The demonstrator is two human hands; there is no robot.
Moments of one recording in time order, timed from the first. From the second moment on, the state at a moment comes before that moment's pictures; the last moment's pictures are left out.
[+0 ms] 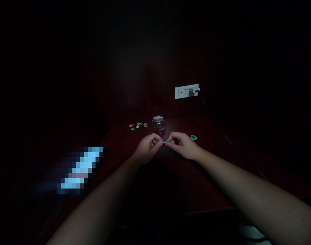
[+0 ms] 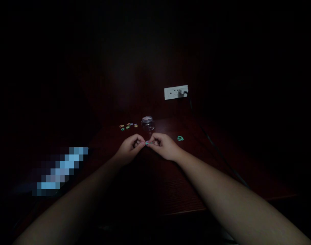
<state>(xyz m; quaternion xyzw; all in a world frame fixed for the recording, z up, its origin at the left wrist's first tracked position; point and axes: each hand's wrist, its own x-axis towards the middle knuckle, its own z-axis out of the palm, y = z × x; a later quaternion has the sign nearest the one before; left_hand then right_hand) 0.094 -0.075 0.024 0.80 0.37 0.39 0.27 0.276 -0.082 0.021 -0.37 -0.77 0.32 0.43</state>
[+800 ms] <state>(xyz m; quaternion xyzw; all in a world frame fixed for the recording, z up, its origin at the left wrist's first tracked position) 0.090 -0.072 0.024 0.78 0.37 0.41 0.30 0.275 -0.082 0.021 -0.35 -0.78 0.31 0.42</state>
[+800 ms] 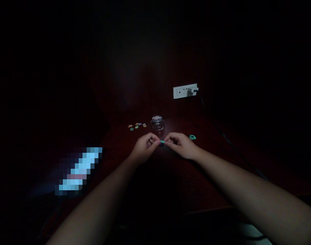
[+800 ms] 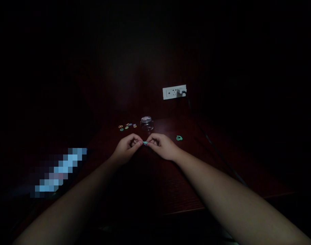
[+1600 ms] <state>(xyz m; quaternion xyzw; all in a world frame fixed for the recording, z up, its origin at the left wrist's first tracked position) 0.090 -0.070 0.021 0.77 0.38 0.41 0.32 0.274 -0.081 0.020 -0.36 -0.78 0.30 0.42</state>
